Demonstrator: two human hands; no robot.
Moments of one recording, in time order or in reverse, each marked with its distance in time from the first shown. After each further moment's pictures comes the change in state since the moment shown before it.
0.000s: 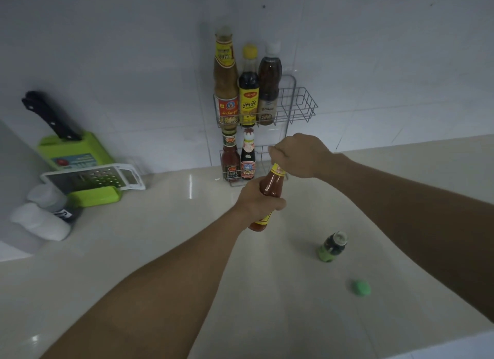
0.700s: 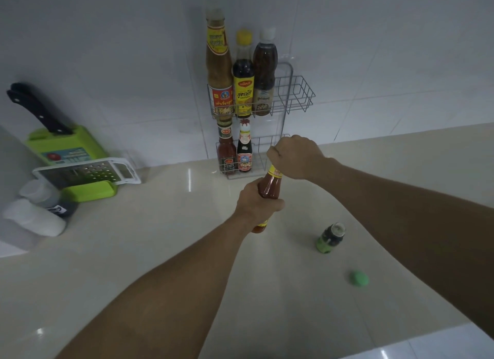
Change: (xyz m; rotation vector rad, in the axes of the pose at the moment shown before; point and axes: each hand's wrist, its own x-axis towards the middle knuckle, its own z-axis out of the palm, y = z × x) left_hand 0.000 -0.023 0.021 0.022 0.085 -0.025; right_hand -0.007 -0.010 0.021 0.008 -0.053 0.122
